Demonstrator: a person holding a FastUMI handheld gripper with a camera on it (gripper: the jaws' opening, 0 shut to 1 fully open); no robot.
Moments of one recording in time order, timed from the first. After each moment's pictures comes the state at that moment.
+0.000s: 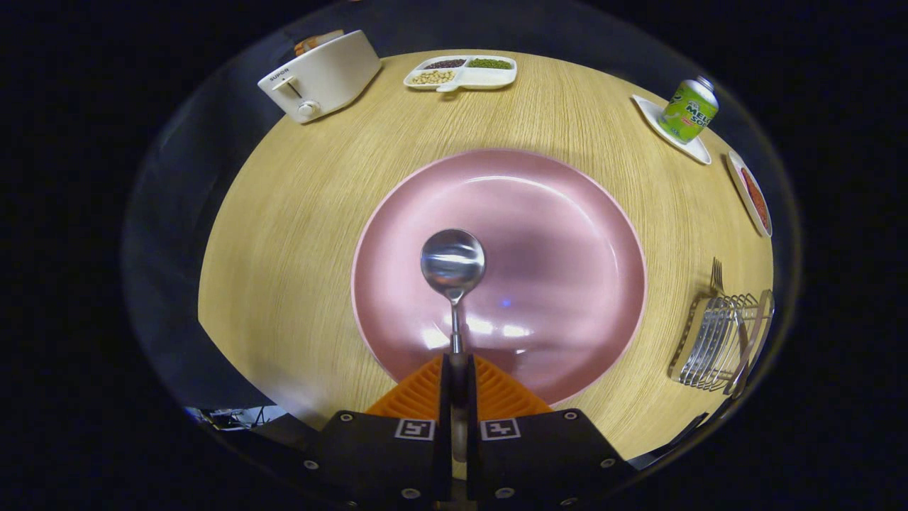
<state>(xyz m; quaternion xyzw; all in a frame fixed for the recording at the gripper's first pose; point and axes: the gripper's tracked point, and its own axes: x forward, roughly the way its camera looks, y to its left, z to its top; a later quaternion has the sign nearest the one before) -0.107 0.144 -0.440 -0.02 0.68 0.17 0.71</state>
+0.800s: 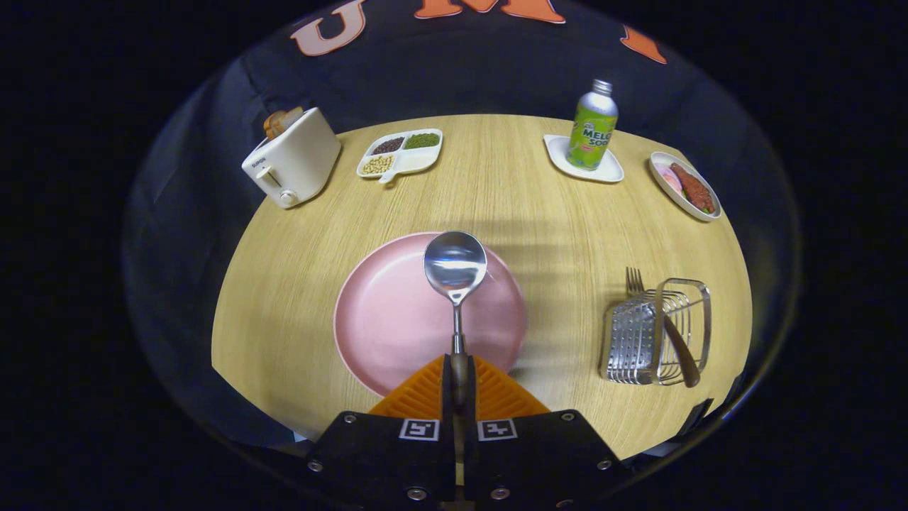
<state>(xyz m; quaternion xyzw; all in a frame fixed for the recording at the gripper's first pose) -0.074 0.057 -0.373 0.05 0.58 0.07 0.81</state>
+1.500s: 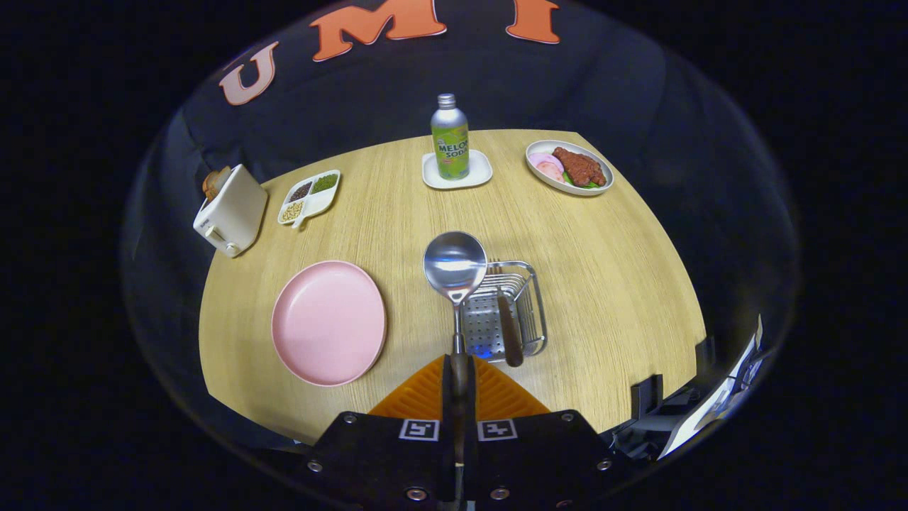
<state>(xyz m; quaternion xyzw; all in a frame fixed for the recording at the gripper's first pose) -0.097 -0.085 -0.339 0.08 0.57 -0.05 0.81</state>
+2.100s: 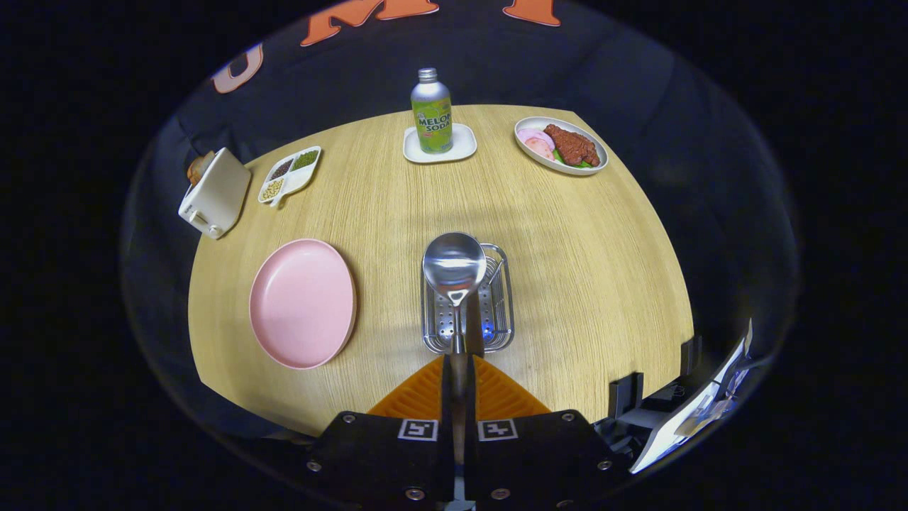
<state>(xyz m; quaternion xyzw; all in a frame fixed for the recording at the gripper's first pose) -0.106 -0.105 -0.356 0.05 0.64 -0.04 0.77</state>
